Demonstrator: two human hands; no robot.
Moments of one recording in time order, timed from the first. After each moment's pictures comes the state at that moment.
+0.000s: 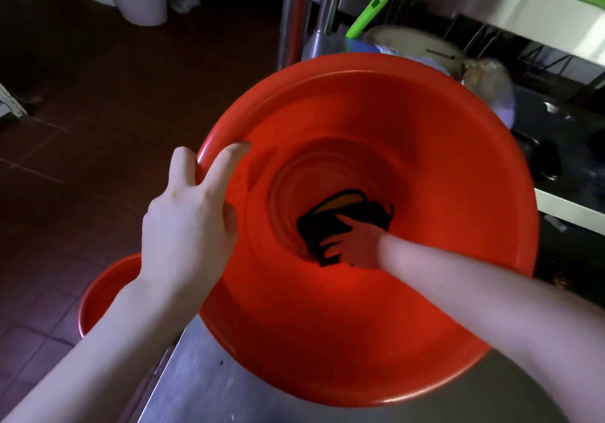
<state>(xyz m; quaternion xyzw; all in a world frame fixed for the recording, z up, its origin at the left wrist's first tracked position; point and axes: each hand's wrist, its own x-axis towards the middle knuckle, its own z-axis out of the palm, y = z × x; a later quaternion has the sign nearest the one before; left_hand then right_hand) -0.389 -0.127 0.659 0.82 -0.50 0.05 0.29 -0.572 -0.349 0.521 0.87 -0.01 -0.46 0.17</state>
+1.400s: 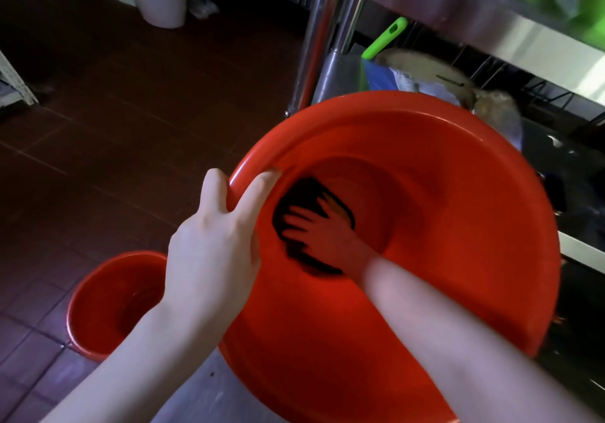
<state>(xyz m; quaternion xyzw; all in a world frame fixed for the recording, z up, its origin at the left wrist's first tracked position) -0.404 -0.125 0.655 0.81 -0.50 0.05 0.30 -0.510 -0.351 0.513 0.96 -0.10 -0.23 0.10</state>
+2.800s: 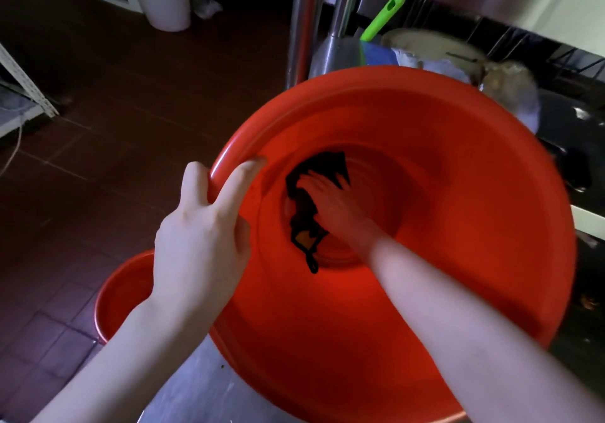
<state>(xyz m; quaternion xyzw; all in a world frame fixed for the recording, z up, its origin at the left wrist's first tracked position) -0.407 -0.126 0.656 0.81 -0.50 0.07 0.30 -0.501 -0.365 0.518 0.97 -0.26 -0.02 0.00</state>
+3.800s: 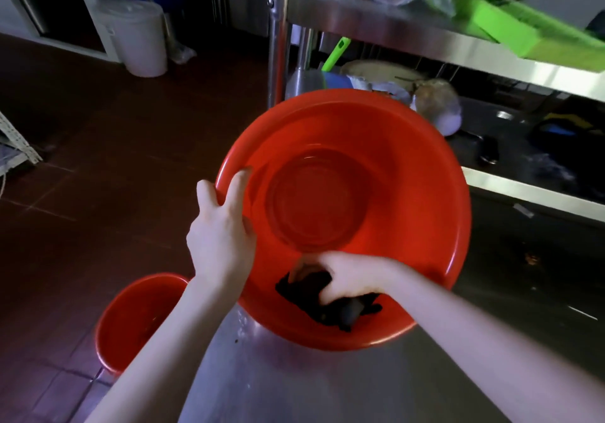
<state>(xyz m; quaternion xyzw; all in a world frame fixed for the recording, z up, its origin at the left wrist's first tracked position) -0.431 -0.098 0.641 0.83 -0.42 0.06 0.36 -0.601 -0.206 0.629 0.85 -0.25 -0.19 -0.42</state>
